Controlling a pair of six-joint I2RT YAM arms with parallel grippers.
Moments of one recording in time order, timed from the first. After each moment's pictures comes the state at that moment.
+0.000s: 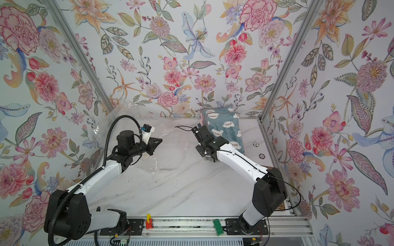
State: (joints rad) left arm -0.22 1.32 0.85 0.07 0.57 0.04; right arm 0.68 1.59 1.39 -0.74 0.36 -0.11
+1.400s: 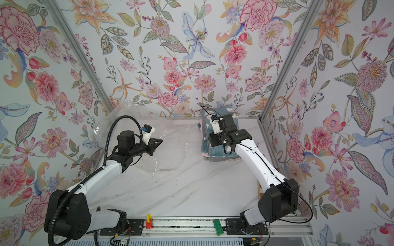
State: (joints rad) left arm -0.23 1.33 0.85 0.05 0.57 0.05; right arm 0.41 1.49 1.37 -0.74 -0.08 0.09
